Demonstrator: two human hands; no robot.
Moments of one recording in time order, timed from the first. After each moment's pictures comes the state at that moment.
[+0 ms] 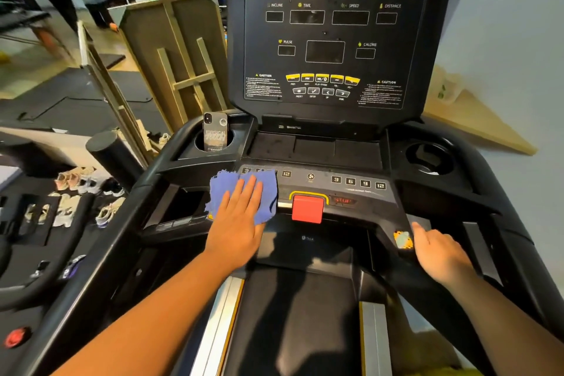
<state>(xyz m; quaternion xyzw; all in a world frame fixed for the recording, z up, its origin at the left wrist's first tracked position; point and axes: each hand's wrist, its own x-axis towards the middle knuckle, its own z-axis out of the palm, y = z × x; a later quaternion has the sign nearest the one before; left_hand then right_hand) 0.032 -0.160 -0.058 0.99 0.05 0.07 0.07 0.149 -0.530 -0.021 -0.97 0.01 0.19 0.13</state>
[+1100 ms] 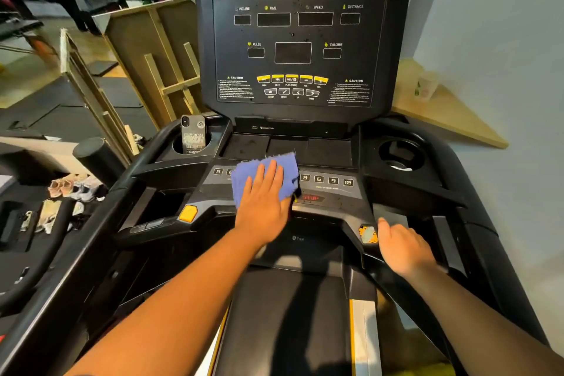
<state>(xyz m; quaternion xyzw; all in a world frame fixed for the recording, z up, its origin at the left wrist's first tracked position) 0.104 -0.263 -0.030 0.99 0.09 0.03 0.12 0.148 -0.539 -0.024 -0.97 0.01 0.16 0.21</state>
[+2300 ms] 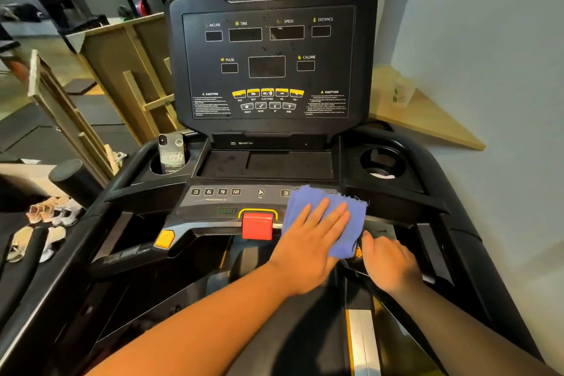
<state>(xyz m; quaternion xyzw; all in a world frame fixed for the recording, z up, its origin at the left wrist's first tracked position) 0.112 -0.350 -0.041 0.97 -0.22 0.03 0.01 0.148 -0.543 -0.037 -0.98 -0.16 0.09 0.01</state>
